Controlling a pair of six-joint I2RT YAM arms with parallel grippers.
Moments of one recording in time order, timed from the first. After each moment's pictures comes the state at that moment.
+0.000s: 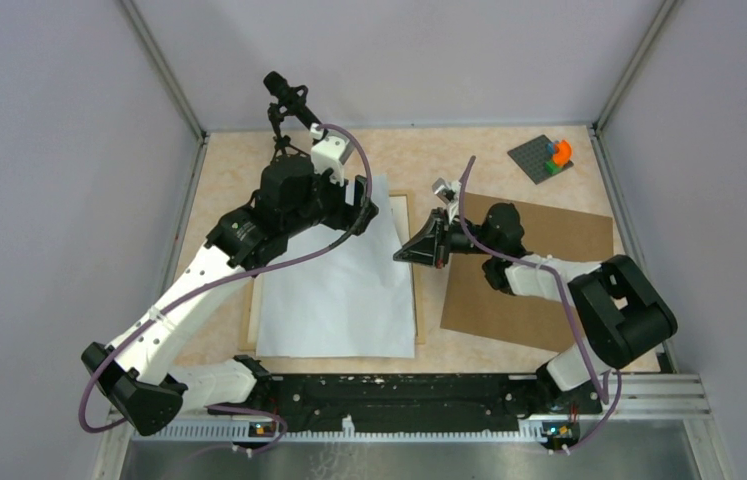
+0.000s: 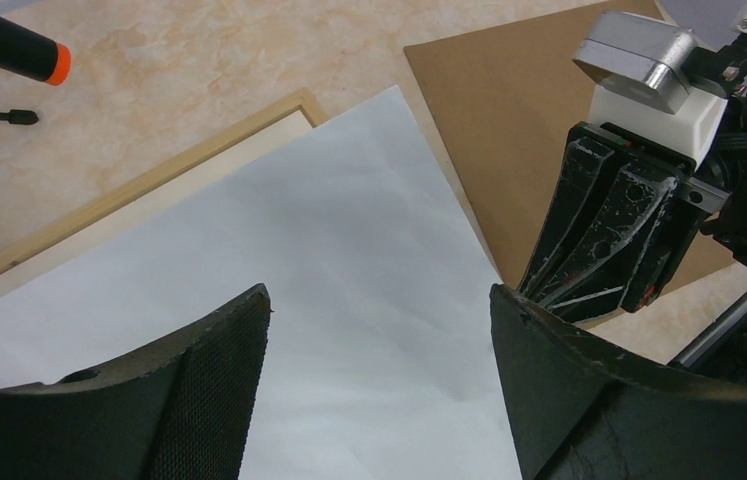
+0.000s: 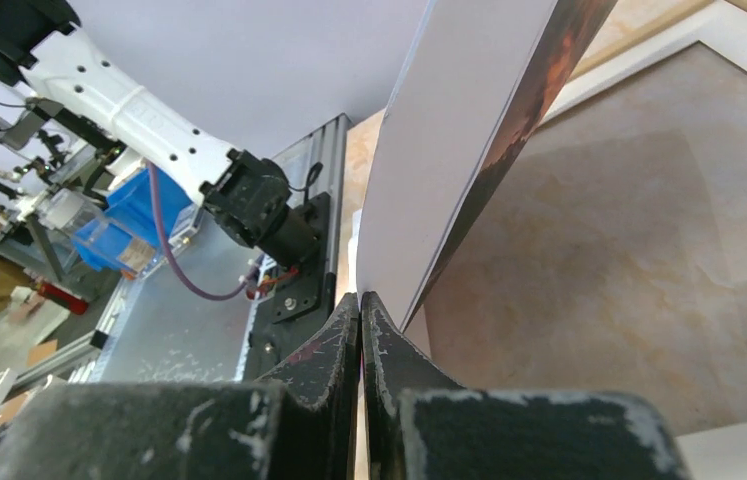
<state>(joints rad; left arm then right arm) -0.65 1.18 1.31 -0.54 0.03 -0.18 0.51 1.52 0.62 1.02 -1.03 0.66</state>
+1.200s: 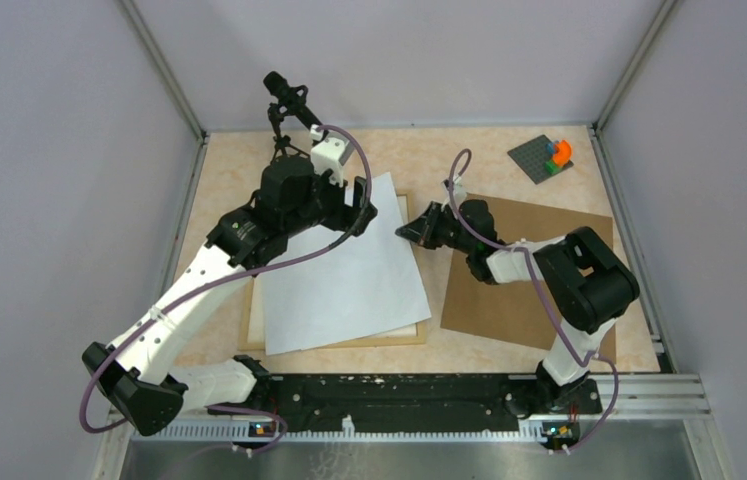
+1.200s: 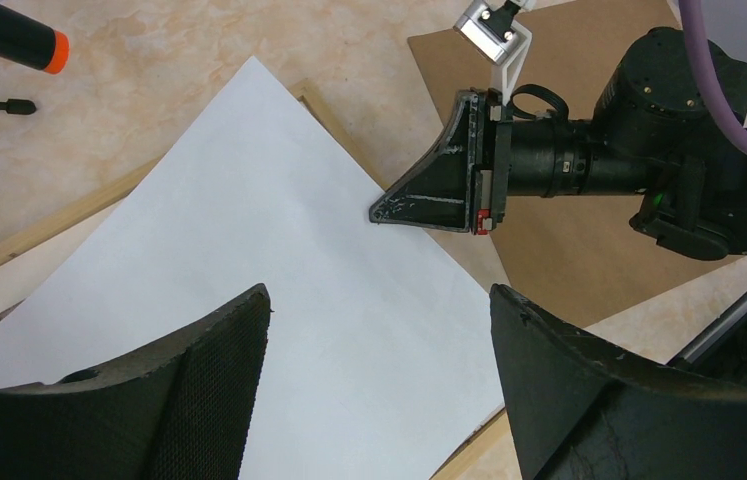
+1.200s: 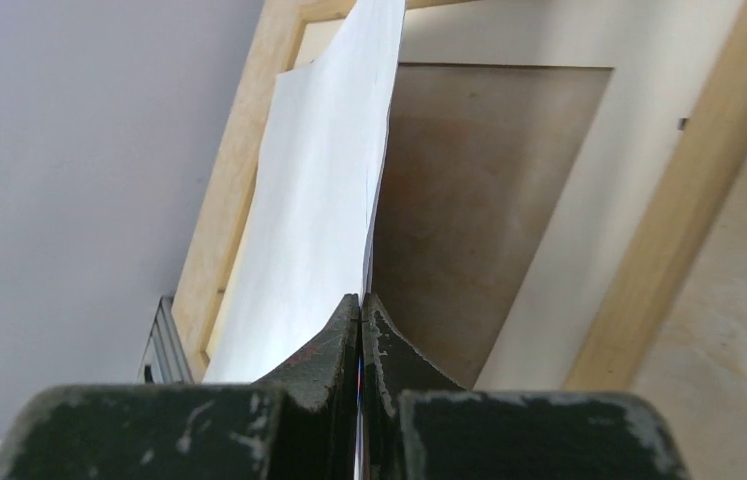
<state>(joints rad) -0.64 1.18 1.31 -0.54 0.04 -0.18 0.52 1.76 0.73 0.78 -0.42 0.80</state>
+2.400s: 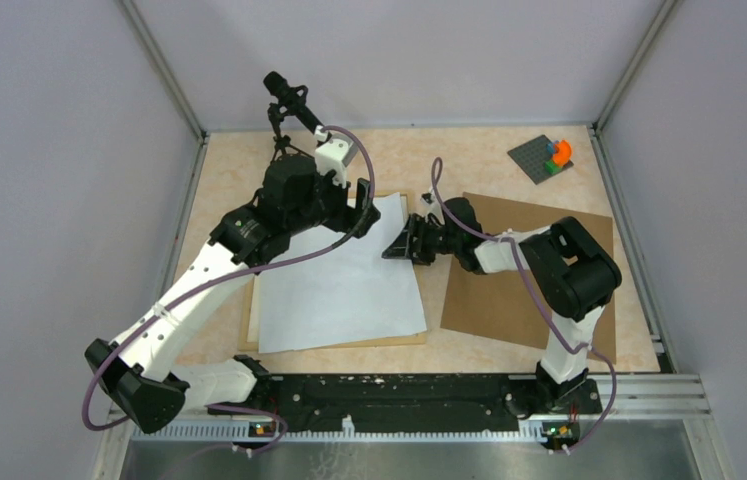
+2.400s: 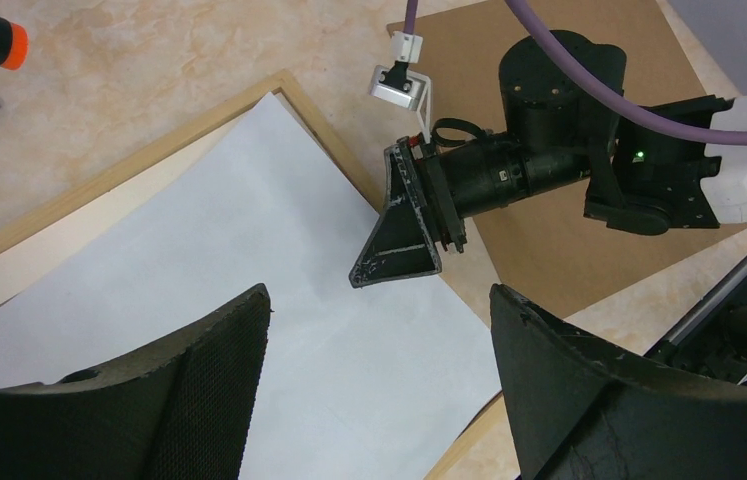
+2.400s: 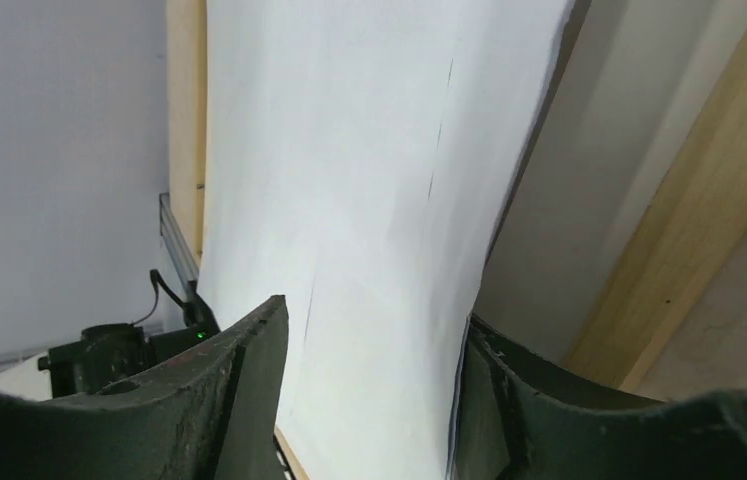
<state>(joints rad) -0.63 1.20 1.31 -0.55 0.09 -0.18 0.54 1.86 0.82 0.52 -0.60 0.83</state>
